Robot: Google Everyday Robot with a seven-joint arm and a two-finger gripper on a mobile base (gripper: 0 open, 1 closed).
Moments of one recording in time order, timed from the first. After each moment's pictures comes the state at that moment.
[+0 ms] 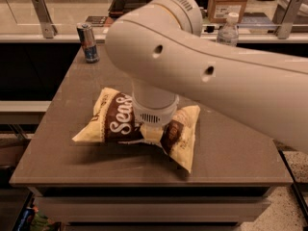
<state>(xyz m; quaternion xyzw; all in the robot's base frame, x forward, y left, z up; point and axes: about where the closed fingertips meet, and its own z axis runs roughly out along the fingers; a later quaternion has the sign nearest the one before) 0.448 -0.010 0.848 -0.60 0.79 -0.07 0.09</state>
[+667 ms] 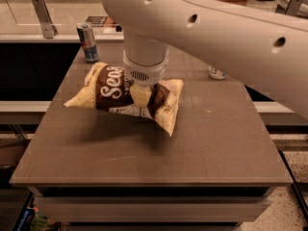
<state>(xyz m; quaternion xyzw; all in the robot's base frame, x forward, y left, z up) 0.524 0.015 0.892 -0.59 0.79 -0.07 0.14</state>
